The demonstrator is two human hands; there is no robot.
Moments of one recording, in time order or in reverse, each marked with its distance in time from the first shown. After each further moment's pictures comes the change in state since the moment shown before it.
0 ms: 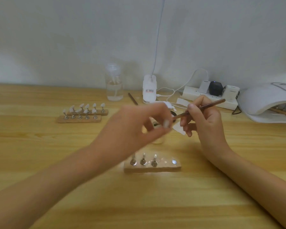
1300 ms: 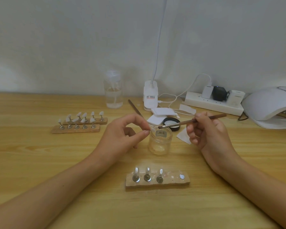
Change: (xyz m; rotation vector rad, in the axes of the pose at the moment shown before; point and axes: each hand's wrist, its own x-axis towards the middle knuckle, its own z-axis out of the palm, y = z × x) left_hand 0.002 -0.079 0.023 -0.429 0.151 -0.317; right_hand 0.007 0.012 -0.001 0.285 0.095 0.316
